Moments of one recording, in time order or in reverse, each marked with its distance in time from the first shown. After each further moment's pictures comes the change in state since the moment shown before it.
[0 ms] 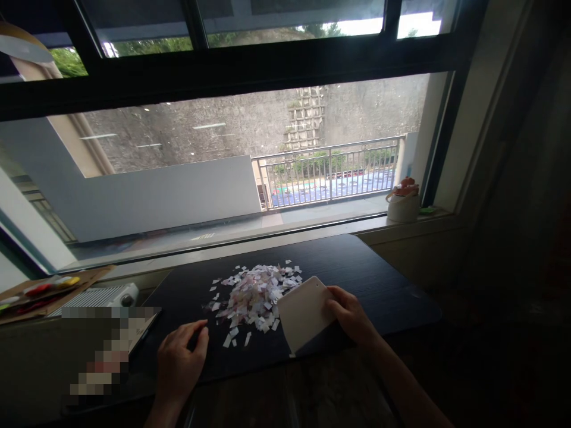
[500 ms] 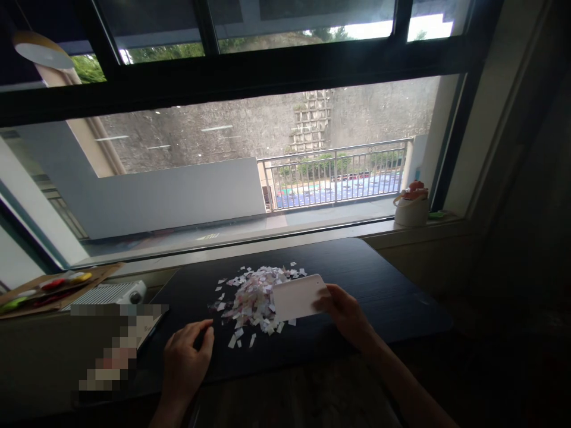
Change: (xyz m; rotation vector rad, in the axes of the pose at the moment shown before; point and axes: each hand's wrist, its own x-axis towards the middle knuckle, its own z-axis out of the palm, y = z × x) left_hand -0.002 0.001 0.002 -0.016 -0.012 -0.043; right_hand 0.004 -0.006 0.014 0.156 -0.094 -0.137
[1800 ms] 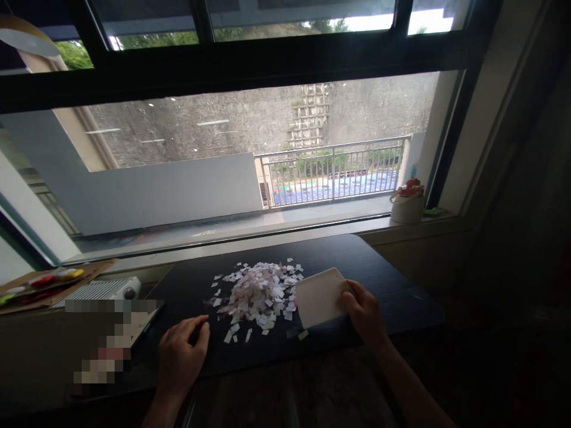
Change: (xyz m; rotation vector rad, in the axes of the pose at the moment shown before) left_hand 0.001 -0.001 -0.001 0.018 0.015 0.050; right_hand -0.010 -0.001 -0.022 -0.240 0.433 0.099
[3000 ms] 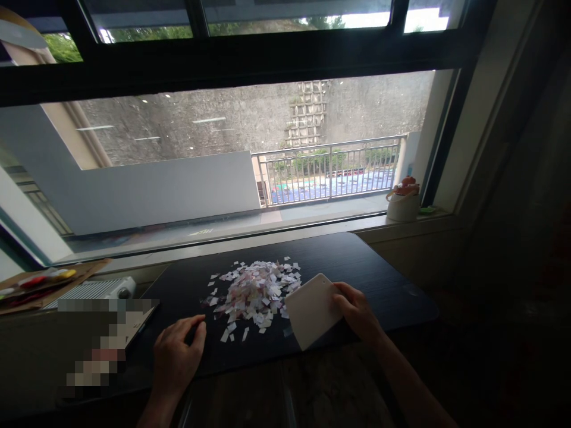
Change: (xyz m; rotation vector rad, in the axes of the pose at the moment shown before) left_hand 0.001 0.003 -0.002 0.013 -0.035 -0.046; right_hand 0.006 0.002 -0.002 -0.027 -0.261 0.015
